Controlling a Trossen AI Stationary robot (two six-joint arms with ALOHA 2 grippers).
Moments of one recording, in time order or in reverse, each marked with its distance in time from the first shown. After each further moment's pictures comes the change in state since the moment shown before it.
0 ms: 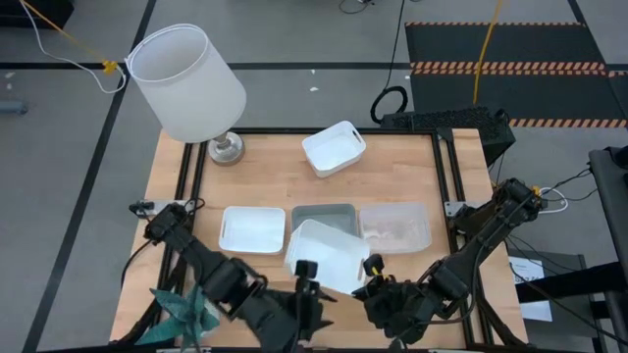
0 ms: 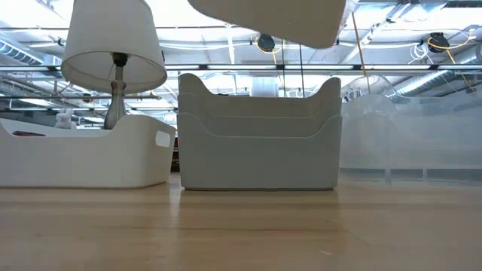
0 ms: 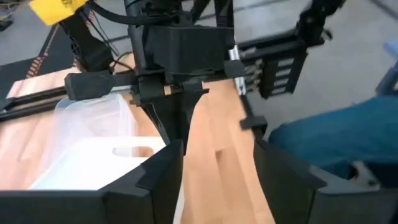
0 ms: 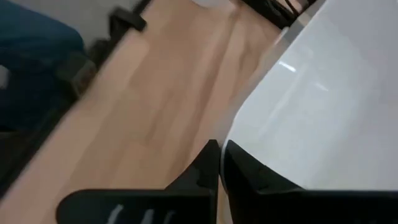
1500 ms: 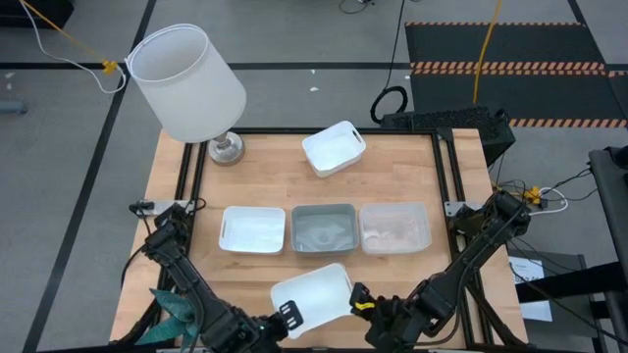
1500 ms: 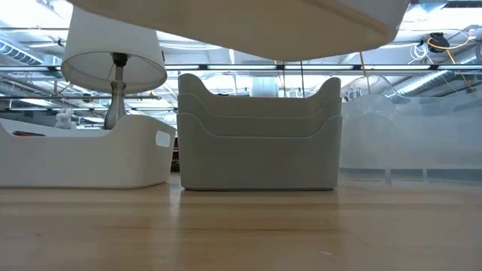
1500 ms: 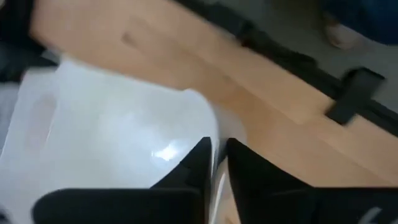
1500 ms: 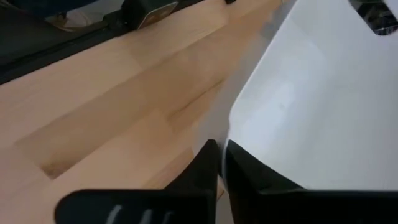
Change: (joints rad) left arm -0.149 0.090 -0.139 -0.358 0.085 0.455; right arm 0.036 0.133 -0.008 0.060 -0.082 -0.510
